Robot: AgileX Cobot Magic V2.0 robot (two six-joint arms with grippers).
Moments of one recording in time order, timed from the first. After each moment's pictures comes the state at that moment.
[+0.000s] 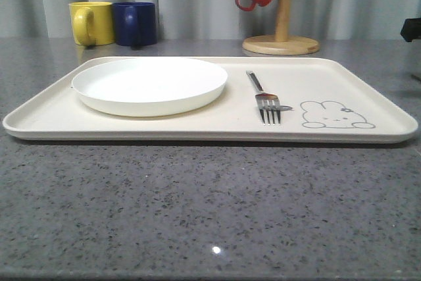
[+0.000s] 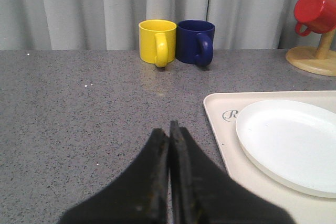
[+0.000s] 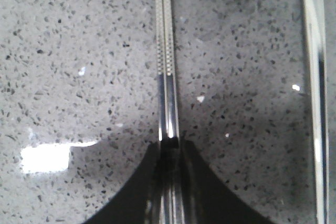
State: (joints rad) left arm -0.05 0.42 -0.45 -0.35 0.27 0.32; right arm -0.05 1.68 -1.24 0.00 0.82 0.09
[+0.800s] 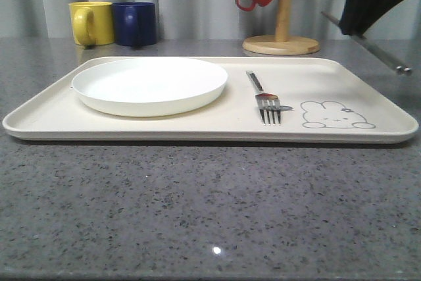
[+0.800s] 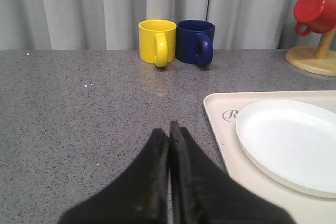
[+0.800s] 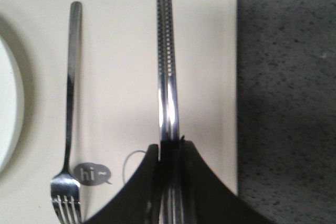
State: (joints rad) left arm -0.05 0.42 -0.45 -0.35 0.27 0.32; right arm 0.33 1.55 -1.33 -0.01 0.89 0.40
